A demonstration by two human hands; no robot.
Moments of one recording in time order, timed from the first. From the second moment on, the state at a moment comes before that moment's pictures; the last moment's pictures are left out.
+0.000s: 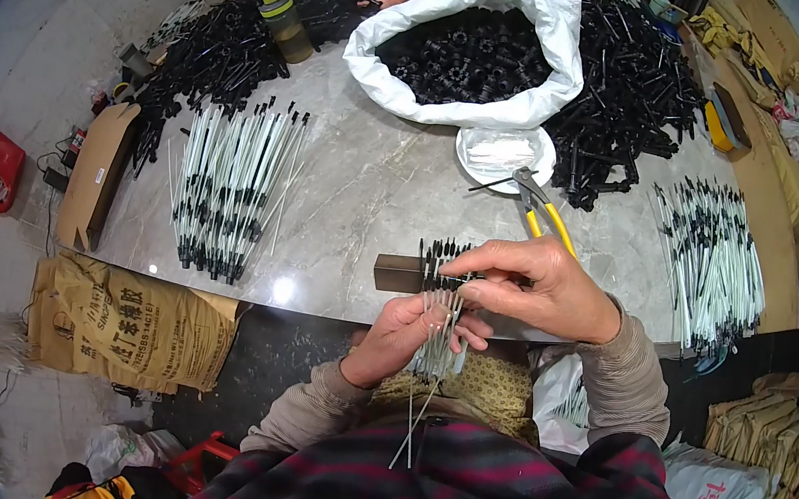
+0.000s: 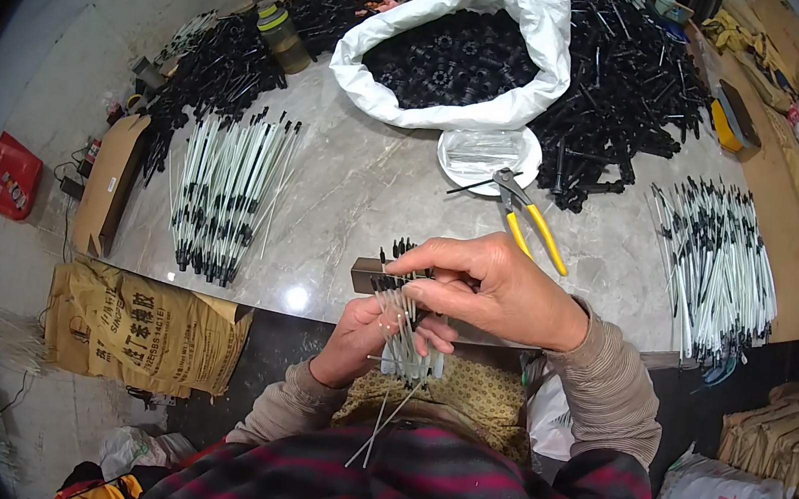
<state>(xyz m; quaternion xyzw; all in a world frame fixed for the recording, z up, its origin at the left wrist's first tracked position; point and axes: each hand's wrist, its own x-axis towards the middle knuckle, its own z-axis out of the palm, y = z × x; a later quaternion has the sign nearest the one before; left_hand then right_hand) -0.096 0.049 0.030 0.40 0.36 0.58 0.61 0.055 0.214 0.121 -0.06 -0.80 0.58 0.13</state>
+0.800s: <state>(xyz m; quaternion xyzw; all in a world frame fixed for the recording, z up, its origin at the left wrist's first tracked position) -0.103 0.049 0.029 0.41 0.34 0.58 0.62 0.047 0.209 0.115 -0.05 -0.76 0.63 0.12</state>
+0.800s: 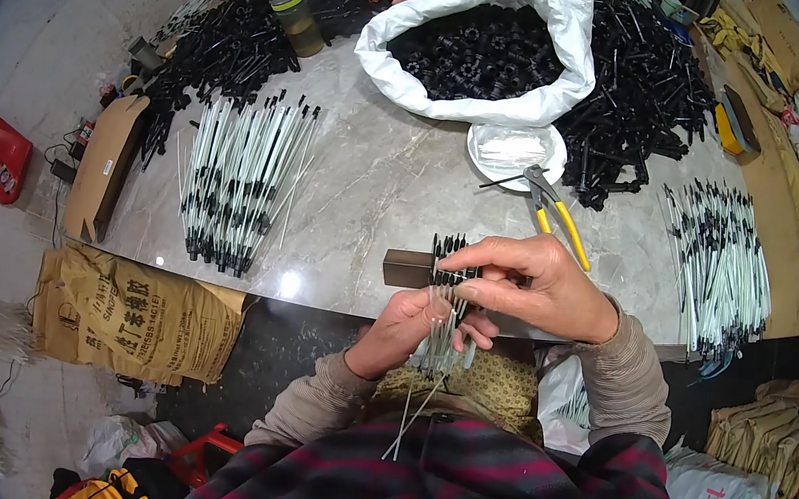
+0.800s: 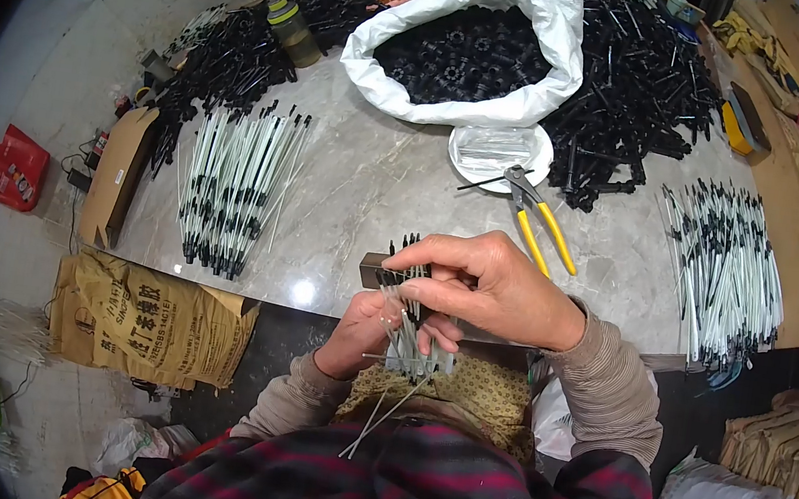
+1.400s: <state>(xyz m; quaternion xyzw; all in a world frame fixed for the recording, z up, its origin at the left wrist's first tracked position) -0.104 0.049 0.025 0.40 0.36 0.57 0.62 0.049 0.211 0.119 -0.03 -0.82 0.55 0.14</state>
